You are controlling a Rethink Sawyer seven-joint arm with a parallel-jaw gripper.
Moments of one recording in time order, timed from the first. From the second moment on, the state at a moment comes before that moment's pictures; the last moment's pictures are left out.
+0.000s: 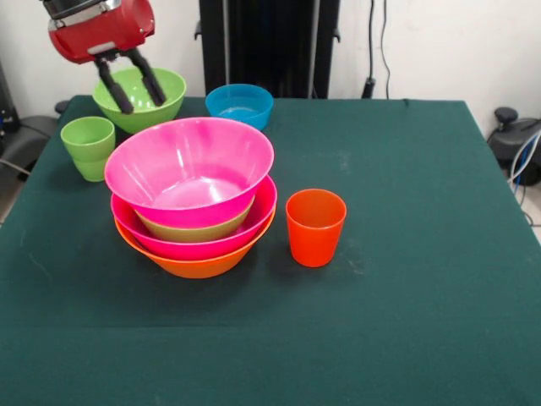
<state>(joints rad) -1.26 -0.60 1.02 1.76 -0.50 0.86 1.89</state>
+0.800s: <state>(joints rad) -1.27 -0.60 1.04 1.76 -0.50 0.86 1.89</state>
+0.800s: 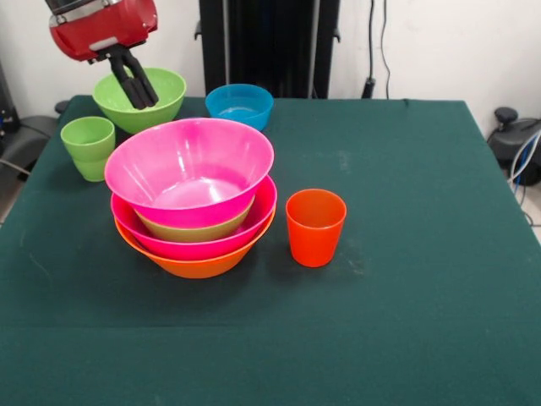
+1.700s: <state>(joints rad) -1.23 -0.76 1.04 1.89 -0.50 0.75 1.89</state>
